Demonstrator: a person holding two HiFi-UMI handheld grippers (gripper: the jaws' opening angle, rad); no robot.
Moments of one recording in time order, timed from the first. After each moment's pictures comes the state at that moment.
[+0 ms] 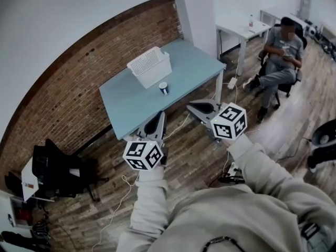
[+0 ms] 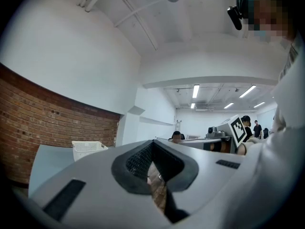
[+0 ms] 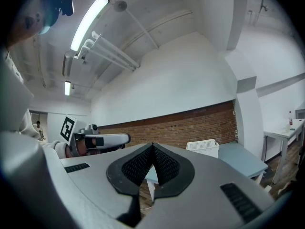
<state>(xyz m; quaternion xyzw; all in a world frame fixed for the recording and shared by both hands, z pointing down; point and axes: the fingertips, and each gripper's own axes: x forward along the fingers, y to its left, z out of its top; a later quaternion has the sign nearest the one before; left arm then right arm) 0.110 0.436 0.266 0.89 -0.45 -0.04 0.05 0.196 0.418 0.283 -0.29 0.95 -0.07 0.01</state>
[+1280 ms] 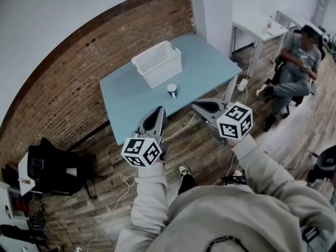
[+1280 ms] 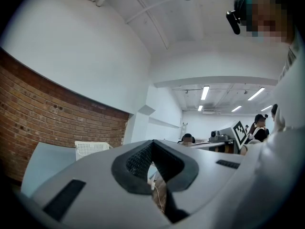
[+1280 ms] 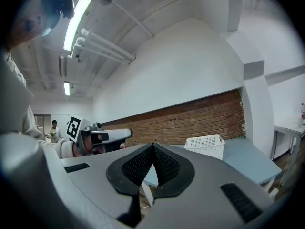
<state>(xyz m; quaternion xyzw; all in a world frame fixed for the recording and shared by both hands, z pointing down) 0.056 0.282 0.294 0.87 -0.48 -0.06 0.06 0.158 0.268 0.321 -0.26 0.96 -0.09 -0.02</state>
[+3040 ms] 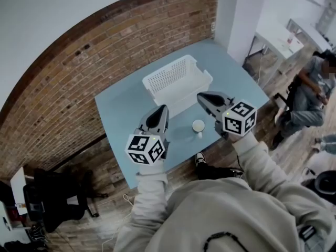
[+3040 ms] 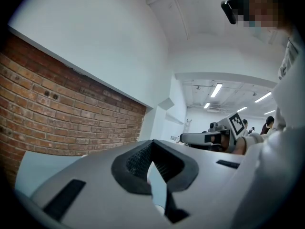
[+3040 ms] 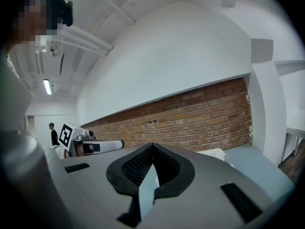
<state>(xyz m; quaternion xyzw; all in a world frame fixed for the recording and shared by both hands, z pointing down) -0.110 -0.087 0.342 0.87 -0.47 -0.04 0.11 0.003 -0.115 0.339 -0.30 0.94 -0.12 -0.03</state>
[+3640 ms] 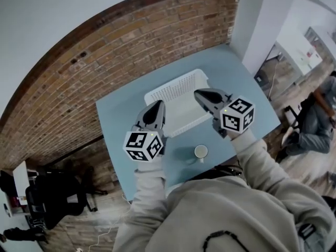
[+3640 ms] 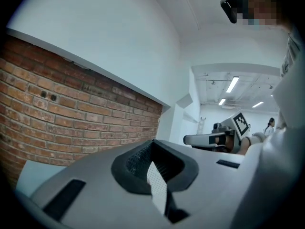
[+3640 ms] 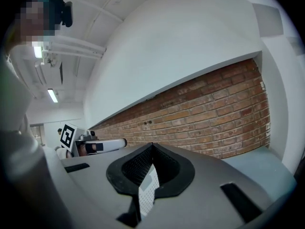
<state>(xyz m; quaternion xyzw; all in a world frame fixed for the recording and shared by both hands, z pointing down) -0.124 -0.256 0.342 0.83 -0.54 -0.02 0.11 -0.013 -0.292 0.347 -0.24 0.96 -0.15 -0.02</state>
